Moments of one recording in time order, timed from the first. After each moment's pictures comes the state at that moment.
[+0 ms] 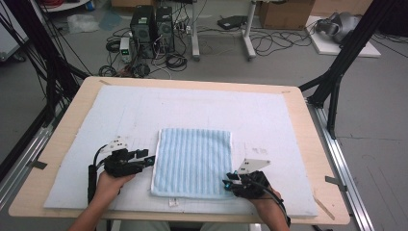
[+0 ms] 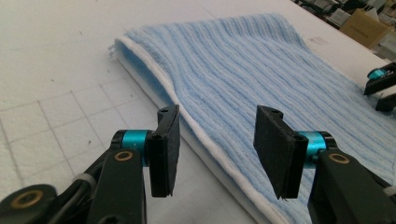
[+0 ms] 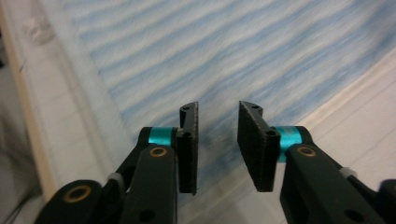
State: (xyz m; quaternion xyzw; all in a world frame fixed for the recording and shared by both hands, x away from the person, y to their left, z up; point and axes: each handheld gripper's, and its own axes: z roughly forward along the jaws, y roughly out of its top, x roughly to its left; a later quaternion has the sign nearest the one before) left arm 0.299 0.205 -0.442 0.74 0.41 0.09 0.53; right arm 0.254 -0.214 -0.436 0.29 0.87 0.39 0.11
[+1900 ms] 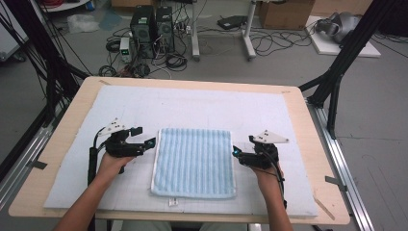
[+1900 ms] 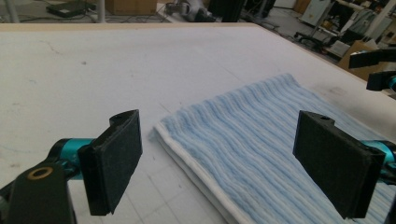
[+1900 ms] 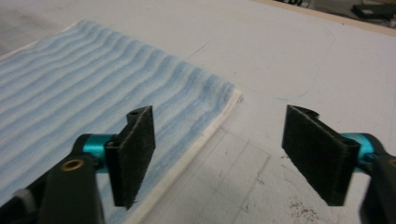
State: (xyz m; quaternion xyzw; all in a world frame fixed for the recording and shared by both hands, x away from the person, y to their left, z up) left arm 0.339 0.213 -0.431 0.72 0.38 0.14 0.57; right arm 0.315 -0.244 -0.419 0.41 0.77 0.44 0.23
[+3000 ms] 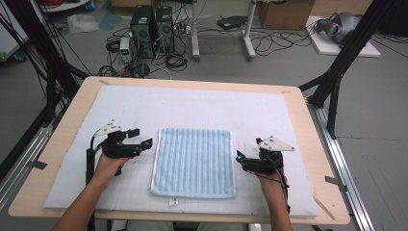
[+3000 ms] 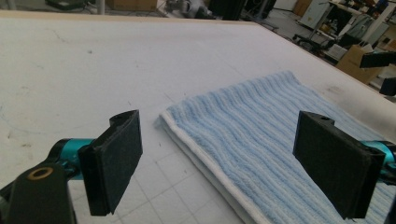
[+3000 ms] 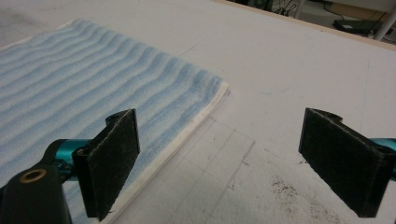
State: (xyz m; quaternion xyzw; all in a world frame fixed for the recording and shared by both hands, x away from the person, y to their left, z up) left arm 0.343 0.223 -0.435 0.70 0.41 0.12 0.57; right arm 0.300 -0.254 -0.423 0.40 0.76 0.45 0.26
